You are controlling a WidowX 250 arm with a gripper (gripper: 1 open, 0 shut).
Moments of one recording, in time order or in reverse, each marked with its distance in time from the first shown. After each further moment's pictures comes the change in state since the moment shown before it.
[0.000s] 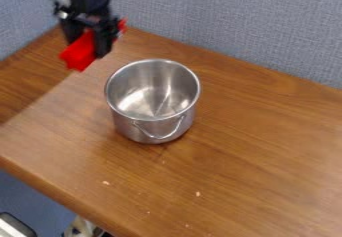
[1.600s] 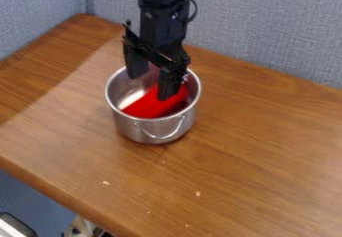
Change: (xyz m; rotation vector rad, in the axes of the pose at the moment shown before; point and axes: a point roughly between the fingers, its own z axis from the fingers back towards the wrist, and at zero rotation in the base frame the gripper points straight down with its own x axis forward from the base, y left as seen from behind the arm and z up) arm -0.019 -0.090 -0.022 -0.035 0.095 -0.260
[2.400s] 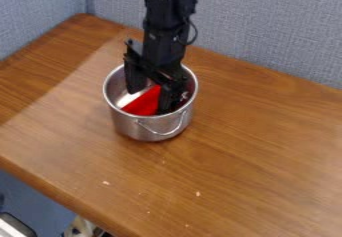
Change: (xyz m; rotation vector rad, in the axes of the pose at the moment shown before) arm 0.003 0.004 -0.032 0.015 0.076 0.026
